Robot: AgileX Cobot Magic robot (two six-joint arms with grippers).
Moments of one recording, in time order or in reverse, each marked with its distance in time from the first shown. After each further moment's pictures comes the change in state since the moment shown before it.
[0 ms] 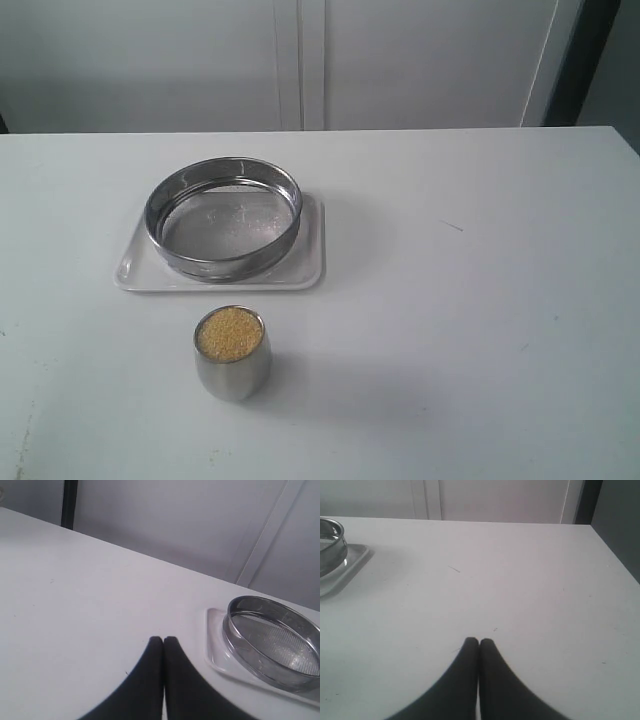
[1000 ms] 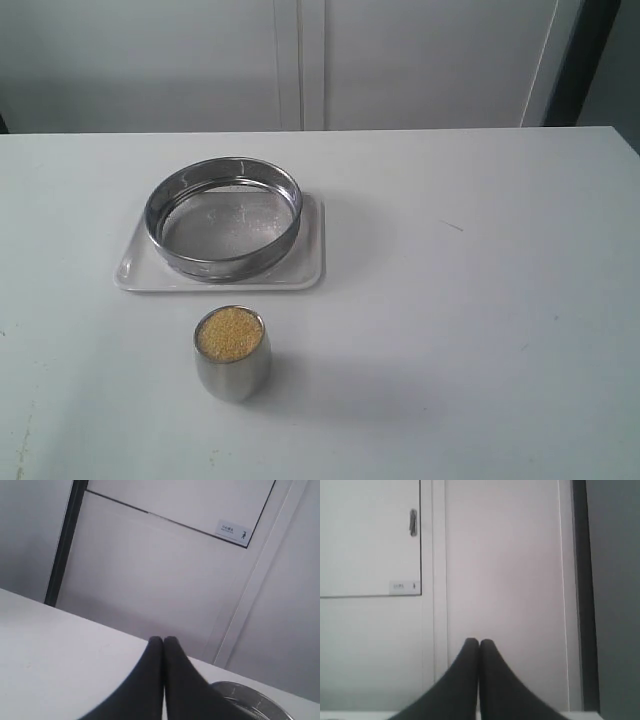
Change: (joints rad) left arm 0.000 0.009 -0.061 0.152 -0.222 -0.200; right arm 0.000 0.000 0.006 0.048 -0.653 -0.002
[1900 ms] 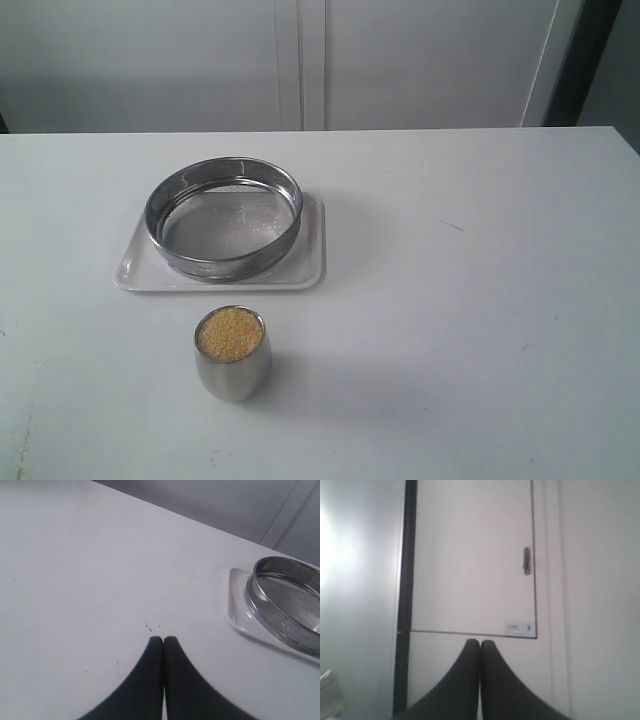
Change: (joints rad) left arm 0.000 0.032 0.055 0.022 0.349 0.009; right arm 0.000 0.667 -0.393 -0.592 -0.513 0.578
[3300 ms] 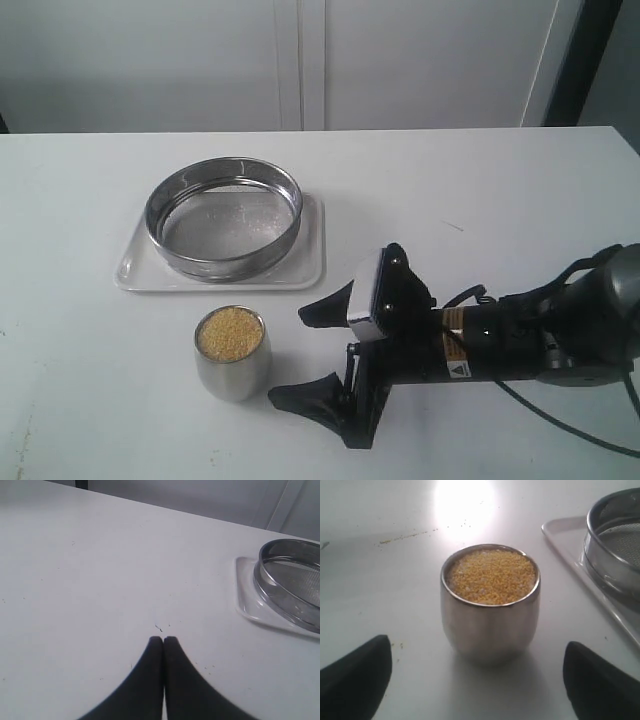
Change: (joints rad) left arm 0.000 0.000 0.000 0.004 0.005 0.138; right arm 0.326 1.222 -0.233 -0.549 -0.176 -0.228
